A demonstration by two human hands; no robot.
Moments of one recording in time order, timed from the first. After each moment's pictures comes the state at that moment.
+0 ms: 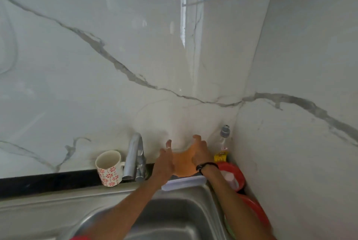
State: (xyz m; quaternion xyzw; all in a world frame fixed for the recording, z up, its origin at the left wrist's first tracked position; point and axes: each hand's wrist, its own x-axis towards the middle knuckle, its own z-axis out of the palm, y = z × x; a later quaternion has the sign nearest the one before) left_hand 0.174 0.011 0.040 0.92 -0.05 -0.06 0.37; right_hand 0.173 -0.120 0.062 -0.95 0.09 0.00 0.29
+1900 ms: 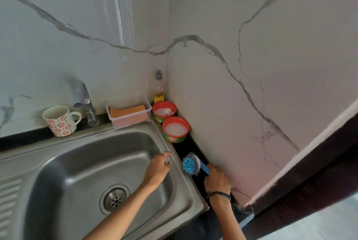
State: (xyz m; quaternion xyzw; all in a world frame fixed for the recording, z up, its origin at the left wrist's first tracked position) left_hand -0.074 -0.042 -0.040 0.88 -0.23 -0.15 0.38; right_hand -0.200 -0.179 -0.006 -0.90 0.39 0.05 0.17
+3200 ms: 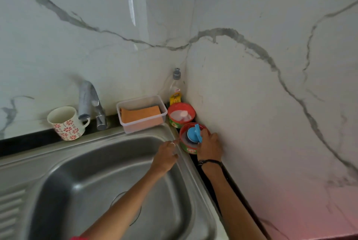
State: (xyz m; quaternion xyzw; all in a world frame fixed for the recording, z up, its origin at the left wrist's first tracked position) left_hand 0.031 -0.056 -0.050 0.90 -0.26 -0.16 0.31; right_hand -0.037 -0.179 0.012 -0.93 0.32 -0.03 0.19
